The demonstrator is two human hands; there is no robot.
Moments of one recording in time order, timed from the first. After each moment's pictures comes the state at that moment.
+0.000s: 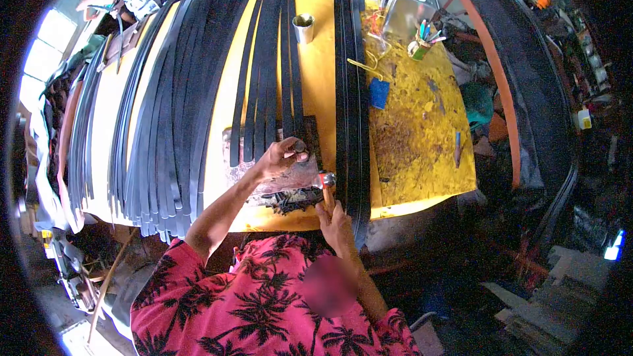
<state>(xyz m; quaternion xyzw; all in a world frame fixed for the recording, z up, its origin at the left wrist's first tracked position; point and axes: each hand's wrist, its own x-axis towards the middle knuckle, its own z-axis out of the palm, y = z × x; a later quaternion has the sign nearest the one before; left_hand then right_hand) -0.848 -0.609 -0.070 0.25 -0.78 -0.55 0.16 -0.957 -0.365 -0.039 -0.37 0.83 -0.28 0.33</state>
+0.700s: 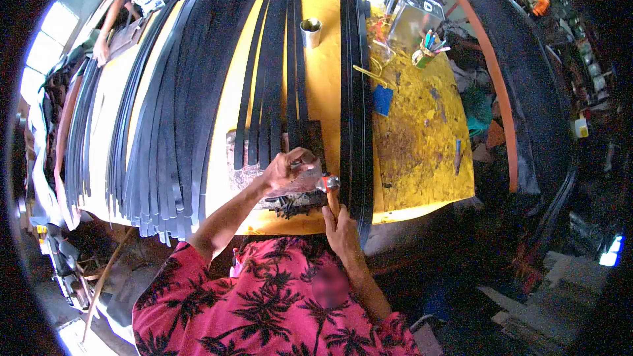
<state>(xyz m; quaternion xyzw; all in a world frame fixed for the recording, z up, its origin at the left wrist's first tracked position) -0.841 -0.599 -0.081 0.22 -0.80 -0.53 0.20 -0.956 -0.376 0.000 -0.37 0.82 -0.29 0.33</state>
